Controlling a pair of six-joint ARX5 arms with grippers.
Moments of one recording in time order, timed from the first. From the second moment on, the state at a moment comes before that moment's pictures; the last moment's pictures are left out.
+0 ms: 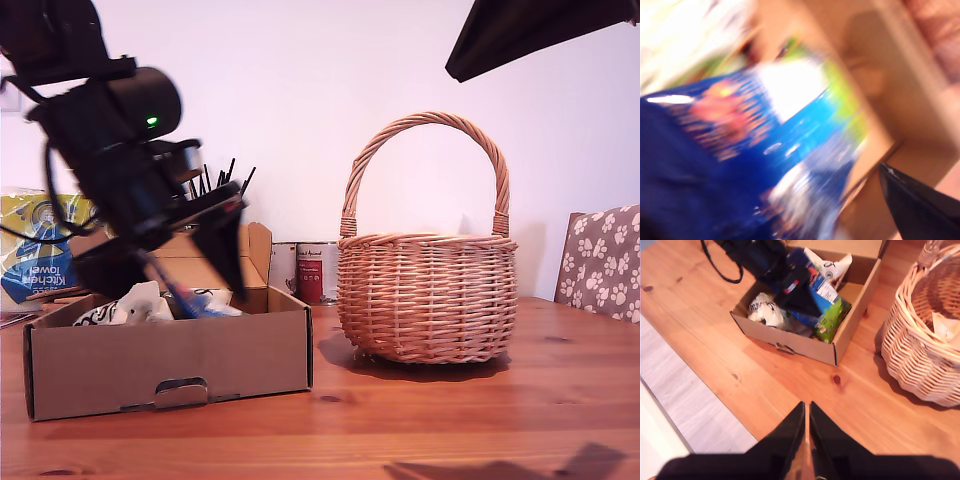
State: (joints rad) left arm -0.43 1.78 1.16 -0.42 0.30 -0.20; right arm 0.75 0.89 0.82 -0.56 -0.09 0.08
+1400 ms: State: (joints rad) left arm -0.44 1.48 1.17 -0.52 0.30 0.08; right arm 0.75 0.89 0.82 -0.59 -0.09 0.08
